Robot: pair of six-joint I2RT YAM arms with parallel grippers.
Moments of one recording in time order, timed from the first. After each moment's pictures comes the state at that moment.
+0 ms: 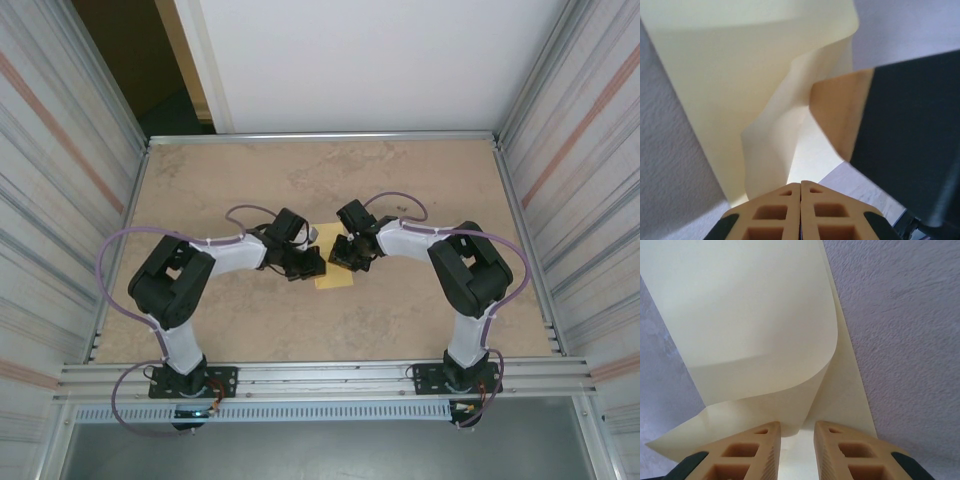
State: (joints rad) left arm -0.64 1.79 0.96 -0.22 0.52 -0.72; right arm 0.64 1.86 1.09 -0.39 -0.21 0.94
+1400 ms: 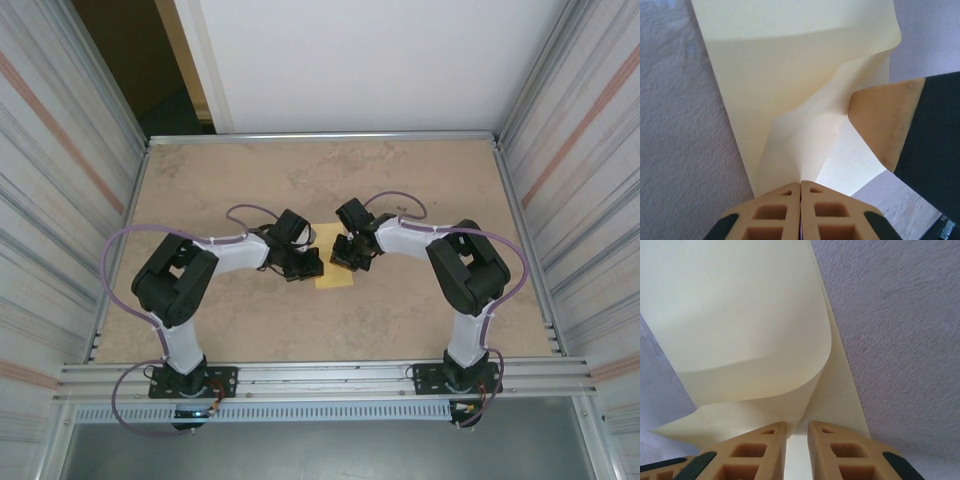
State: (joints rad) left arm -0.65 1.81 0.98 -0.26 0.44 -0.71; right arm 0.64 1.88 1.12 -0.44 -0.21 0.94
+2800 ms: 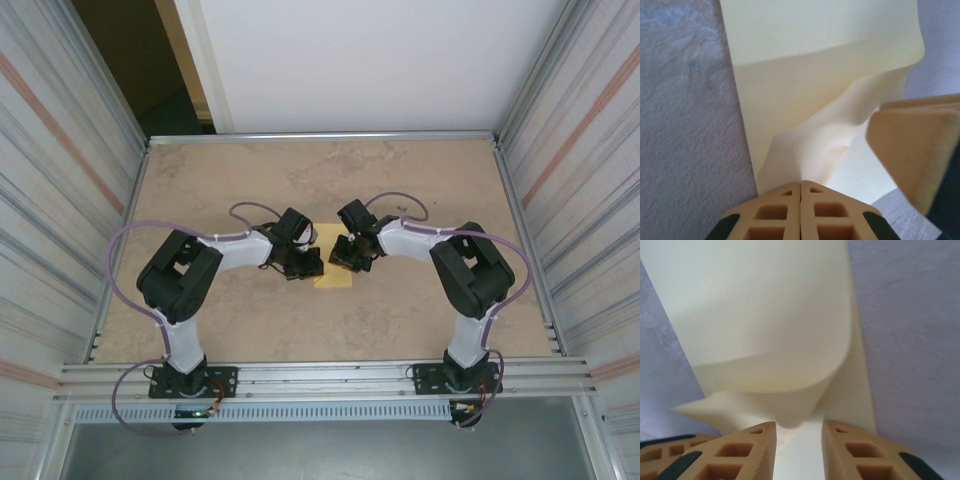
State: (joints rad) left arm -0.65 1.85 1.02 -0.30 0.42 -0.68; right arm 0.63 1.82 1.07 -0.42 -0.21 0.93
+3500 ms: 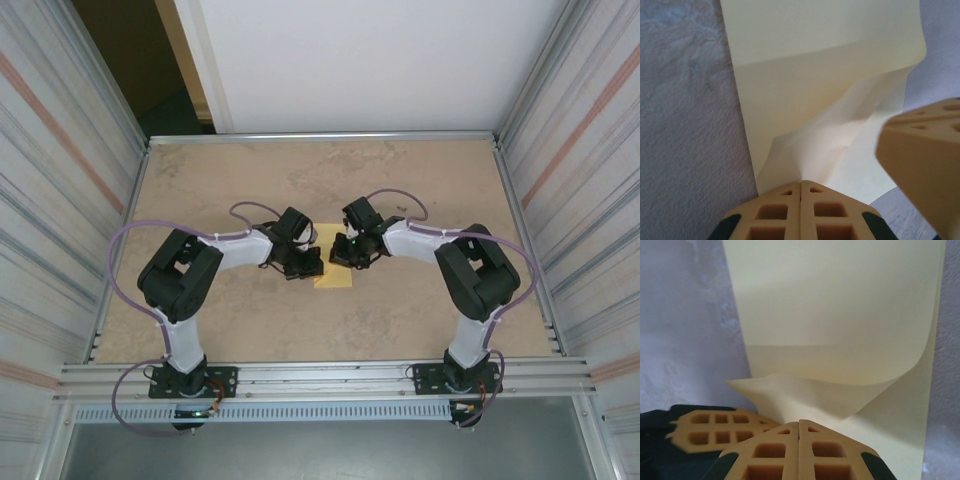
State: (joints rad) left arm -0.64 1.86 1.03 -0.31 0.42 -0.67; right arm 0.62 1.82 1.05 -0.32 -0.35 0.81
